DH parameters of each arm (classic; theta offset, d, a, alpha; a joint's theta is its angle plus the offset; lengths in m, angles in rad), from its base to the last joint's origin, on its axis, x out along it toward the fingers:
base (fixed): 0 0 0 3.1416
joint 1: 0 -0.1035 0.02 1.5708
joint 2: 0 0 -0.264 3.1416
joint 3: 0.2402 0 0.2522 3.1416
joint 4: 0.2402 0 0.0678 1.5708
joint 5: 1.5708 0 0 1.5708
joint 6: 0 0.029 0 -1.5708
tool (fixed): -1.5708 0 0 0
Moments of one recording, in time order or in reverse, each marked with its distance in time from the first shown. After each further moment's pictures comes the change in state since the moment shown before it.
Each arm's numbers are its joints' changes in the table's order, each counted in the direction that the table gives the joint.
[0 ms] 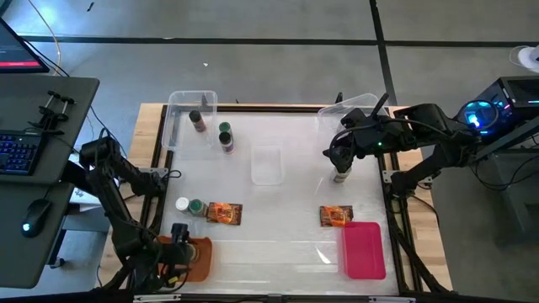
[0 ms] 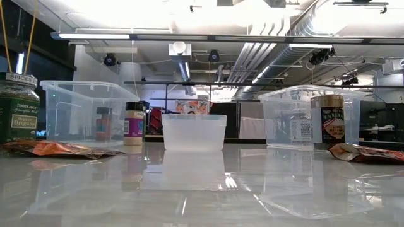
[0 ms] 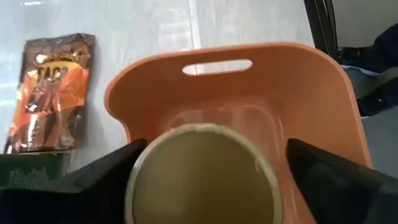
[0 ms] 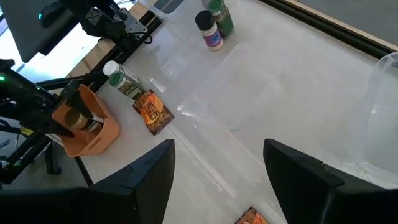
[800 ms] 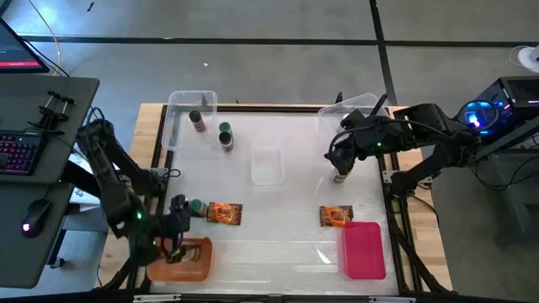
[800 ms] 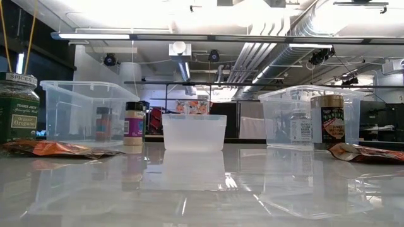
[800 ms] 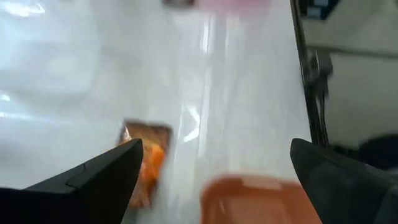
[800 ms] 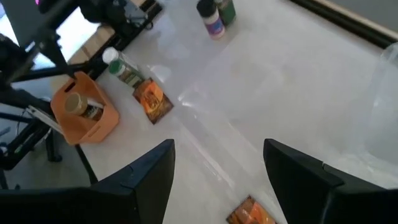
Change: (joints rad) left arm -0.171 -0.273 0.126 0.158 0.197 0.037; right arm 0.009 0.000 0.000 0.031 0.047 -0.002
